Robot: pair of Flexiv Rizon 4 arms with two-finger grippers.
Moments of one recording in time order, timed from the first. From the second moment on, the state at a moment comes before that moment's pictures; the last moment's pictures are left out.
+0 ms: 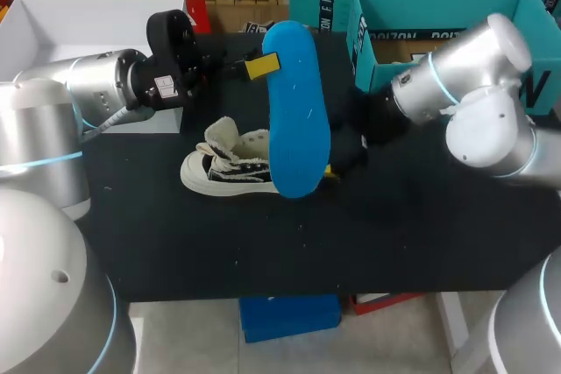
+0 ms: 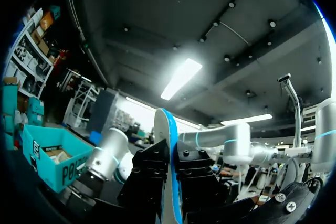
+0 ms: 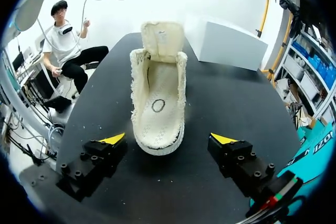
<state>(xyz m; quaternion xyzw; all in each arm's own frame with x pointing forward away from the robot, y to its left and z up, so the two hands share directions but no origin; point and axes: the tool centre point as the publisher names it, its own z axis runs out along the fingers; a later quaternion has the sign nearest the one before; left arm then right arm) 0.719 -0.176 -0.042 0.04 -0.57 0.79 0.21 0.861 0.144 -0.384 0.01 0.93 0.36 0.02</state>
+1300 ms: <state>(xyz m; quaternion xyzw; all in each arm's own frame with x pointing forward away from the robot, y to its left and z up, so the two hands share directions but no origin) 0.719 -0.176 -0.042 0.04 -0.57 0.79 0.21 0.894 0.223 -0.370 -0.01 0.99 0.12 -0.04</state>
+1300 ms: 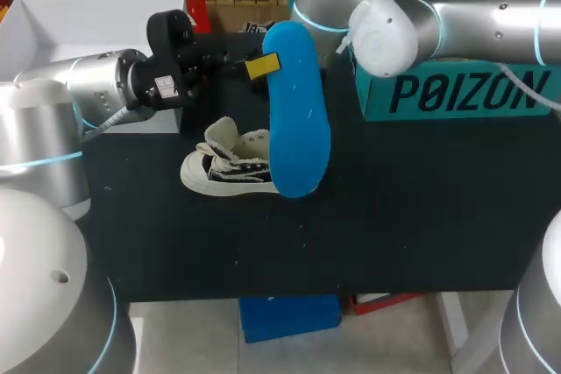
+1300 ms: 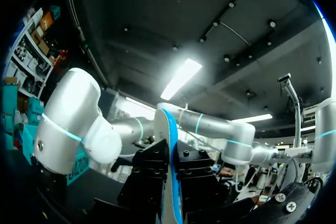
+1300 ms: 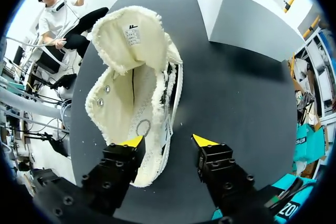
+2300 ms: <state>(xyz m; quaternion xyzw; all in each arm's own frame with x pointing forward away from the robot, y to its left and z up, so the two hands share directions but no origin) 0.719 -0.176 -0.042 0.04 -0.57 0.79 0.21 0.891 0.245 -0.405 0.01 1.00 0.03 -0.07</state>
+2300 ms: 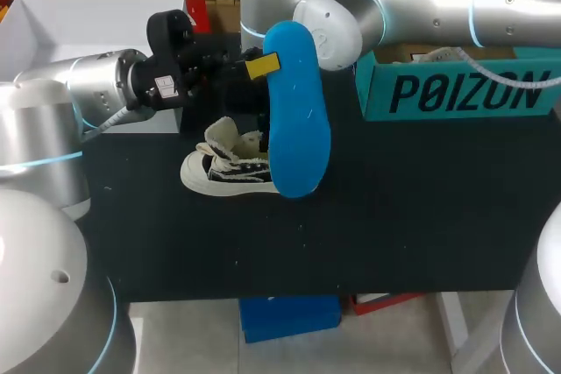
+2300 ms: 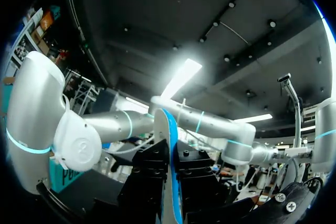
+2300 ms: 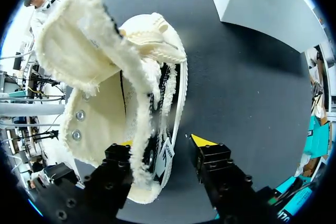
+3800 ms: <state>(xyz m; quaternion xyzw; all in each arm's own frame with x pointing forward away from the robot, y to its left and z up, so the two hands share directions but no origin) 0.719 -0.176 -0.042 0.04 -0.57 0.79 0.21 0.888 0.246 -0.418 0.01 0.99 0.08 -0.09</state>
